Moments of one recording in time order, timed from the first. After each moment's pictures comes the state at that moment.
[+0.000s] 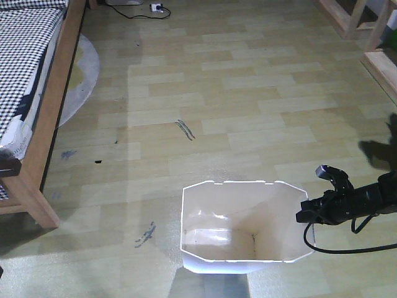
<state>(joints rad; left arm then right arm) -0.01 -0.01 0.03 -0.02 0.27 -0.02 -0.33 2.49 -1.01 1.29 0.65 -1.65</state>
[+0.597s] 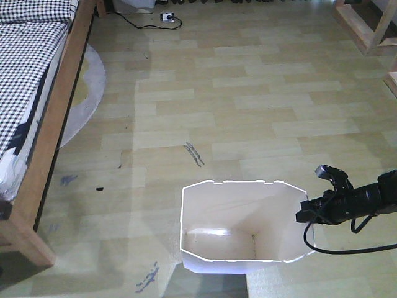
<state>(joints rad) -0.01 -0.01 0.03 -0.02 0.27 -0.02 -0.33 2.49 -1.01 1.29 0.65 -1.65</state>
